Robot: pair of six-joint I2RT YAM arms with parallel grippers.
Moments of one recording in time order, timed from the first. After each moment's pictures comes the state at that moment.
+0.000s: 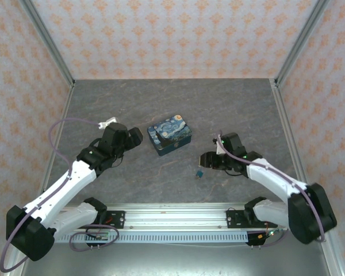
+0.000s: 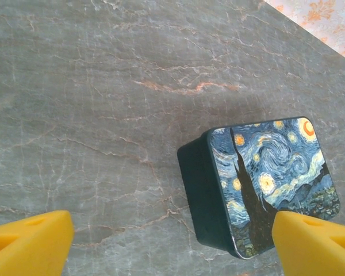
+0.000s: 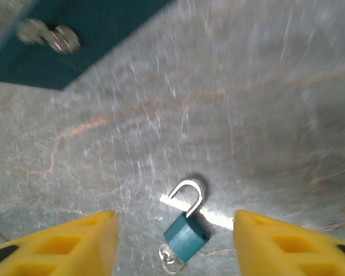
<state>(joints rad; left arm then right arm) -0.44 0.99 0.78 -0.53 -0.27 -0.82 0.43 1.10 0.54 -0.36 -0.35 0.51</state>
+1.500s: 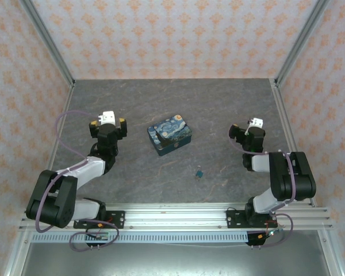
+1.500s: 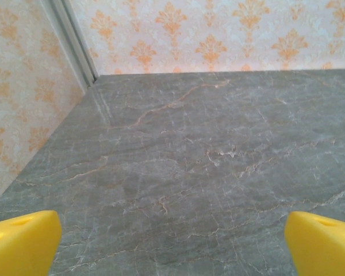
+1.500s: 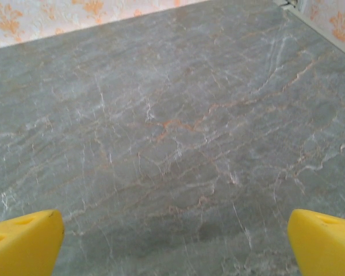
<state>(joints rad) -0.18 1.31 0.47 0.49 -0.49 -0.01 0.00 1.53 0.40 0.71 0.11 0.19</state>
